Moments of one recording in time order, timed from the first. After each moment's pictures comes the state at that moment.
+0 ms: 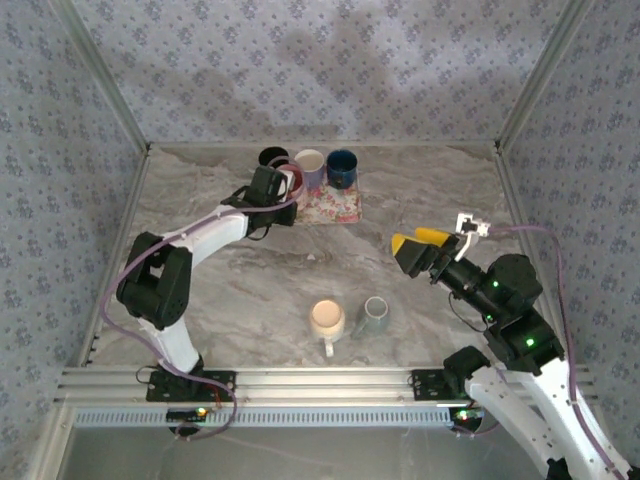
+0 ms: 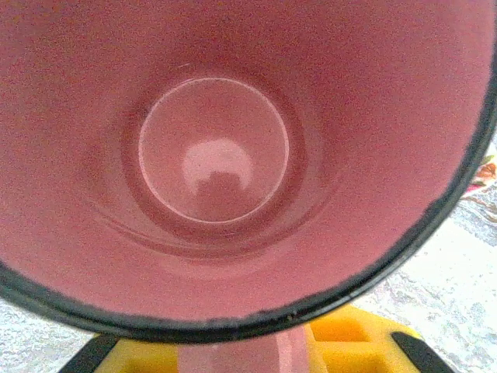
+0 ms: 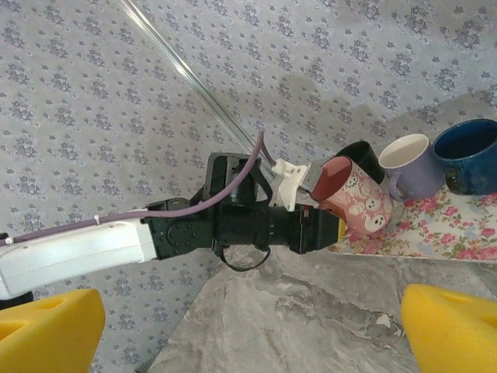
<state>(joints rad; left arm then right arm) -0.49 1.77 1.24 -0.27 -0.02 -0.23 0.48 0.47 0.78 -0.33 -0.27 0.66</state>
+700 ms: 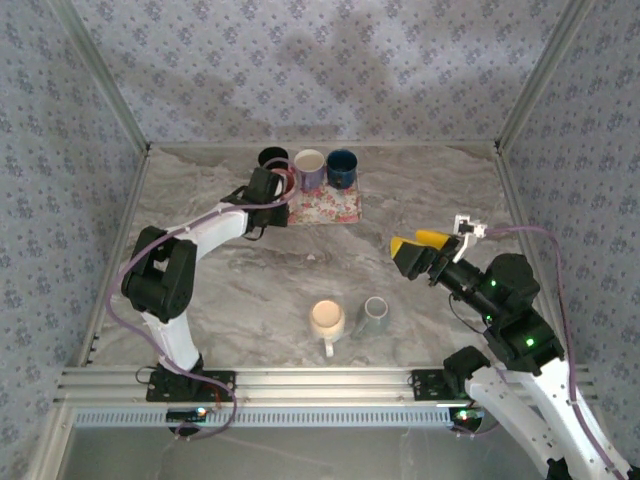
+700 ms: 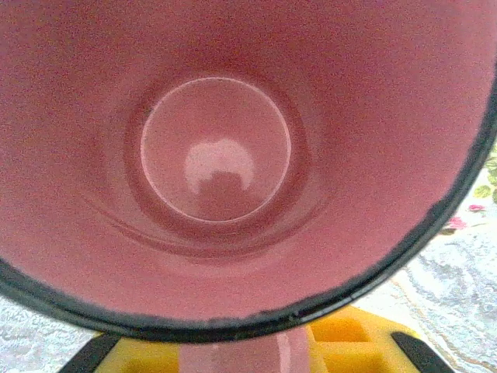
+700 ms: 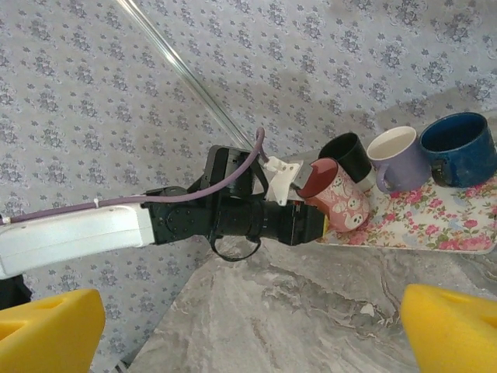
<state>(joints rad) -0.46 1.82 1.24 -0.31 -0.08 -0.24 0.48 0.47 0.78 -0.37 -0.26 0.63</state>
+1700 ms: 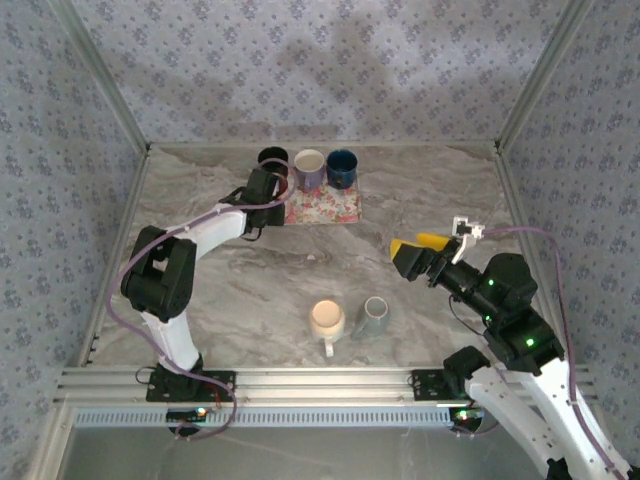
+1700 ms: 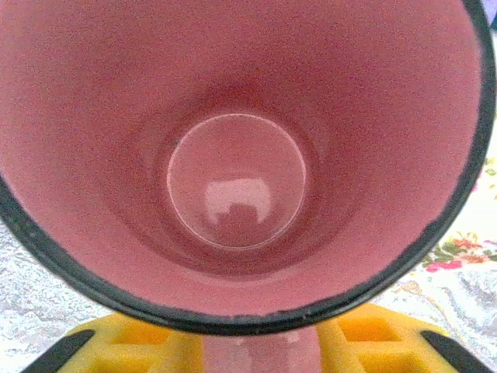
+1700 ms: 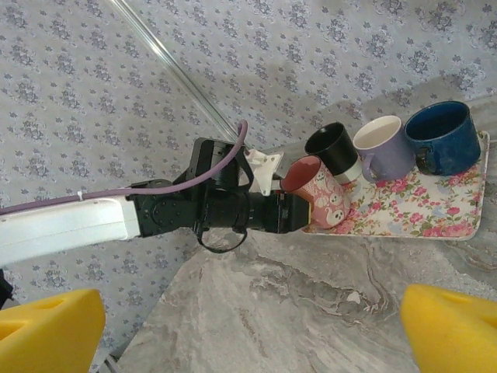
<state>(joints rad) -0.44 1.82 1.23 -0.30 -0.14 -0.30 0.48 0.47 0.78 -0.40 -0.25 0.61</state>
